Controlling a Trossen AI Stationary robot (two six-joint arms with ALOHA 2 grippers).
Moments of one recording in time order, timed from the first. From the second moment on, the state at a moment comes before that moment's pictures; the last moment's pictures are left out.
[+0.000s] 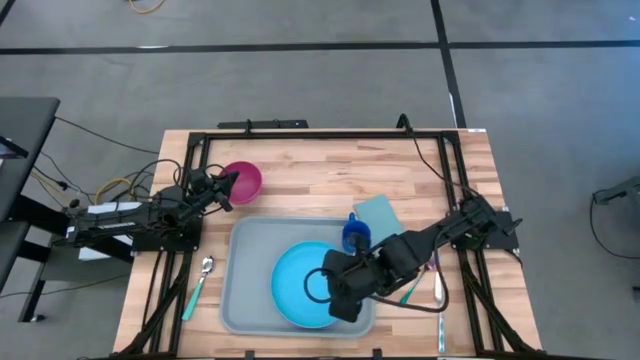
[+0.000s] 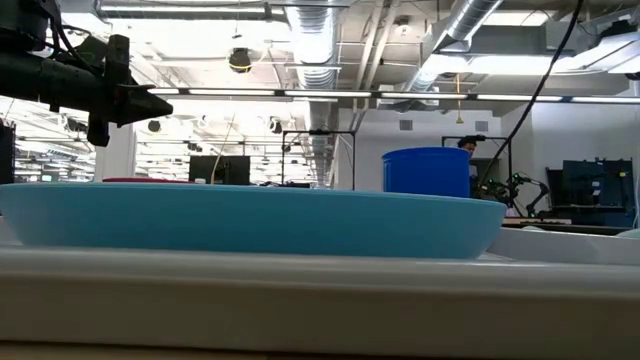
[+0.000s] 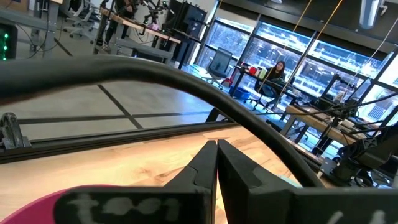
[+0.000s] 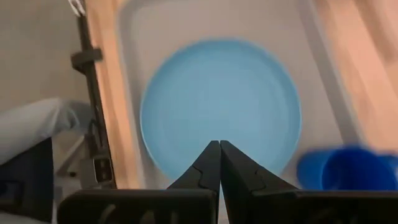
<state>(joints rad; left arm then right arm) 0.15 0.04 0.02 0.04 -0.56 -0.41 0.52 2.03 2.20 -1.31 0.26 0.70</state>
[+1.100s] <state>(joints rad) 0.15 0.04 0.02 0.04 -0.56 -0.41 0.51 2.10 2.20 -1.34 0.32 0.73</state>
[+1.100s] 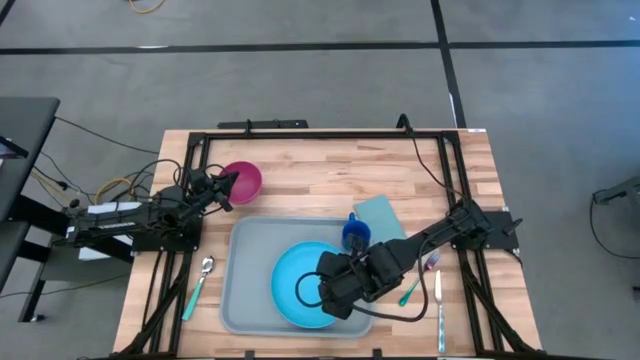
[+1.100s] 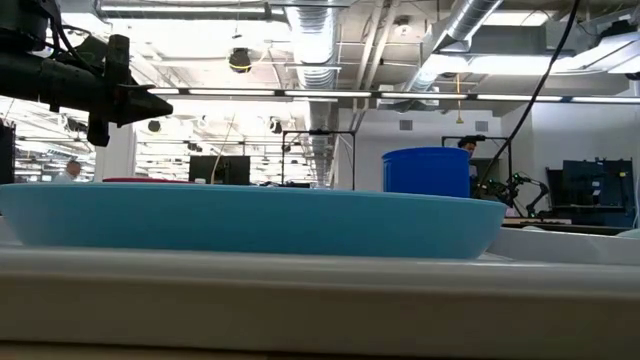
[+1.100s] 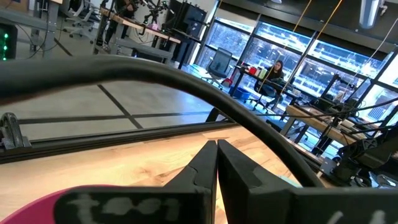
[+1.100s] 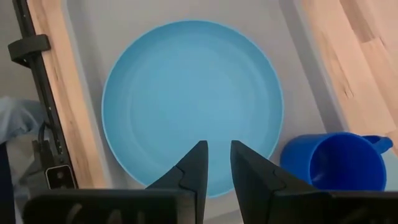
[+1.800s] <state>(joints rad) 0.15 0.04 0.02 0.04 -0.56 -0.41 0.58 2.10 2.20 -1.49 0.45 0.69</state>
